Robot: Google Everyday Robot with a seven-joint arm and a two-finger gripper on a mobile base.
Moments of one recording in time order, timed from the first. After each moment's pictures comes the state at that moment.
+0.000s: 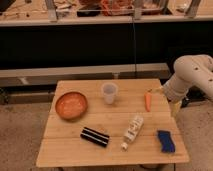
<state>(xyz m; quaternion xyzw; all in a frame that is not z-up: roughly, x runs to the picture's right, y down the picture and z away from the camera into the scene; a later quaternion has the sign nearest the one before) 0.286 0.090 0.704 -0.29 -0.13 -0.22 0.92</state>
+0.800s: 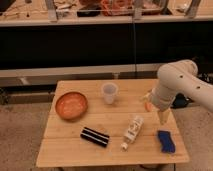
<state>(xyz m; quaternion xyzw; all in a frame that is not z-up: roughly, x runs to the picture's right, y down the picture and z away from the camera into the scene) 0.221 0.119 0.679 -0.31 -0.14 -0.26 0.91</state>
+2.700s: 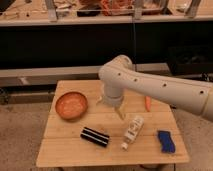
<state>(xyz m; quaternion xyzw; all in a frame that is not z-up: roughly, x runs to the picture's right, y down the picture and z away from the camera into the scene) 0.021 0.113 0.696 -0.30 -0.20 -0.45 0.82</state>
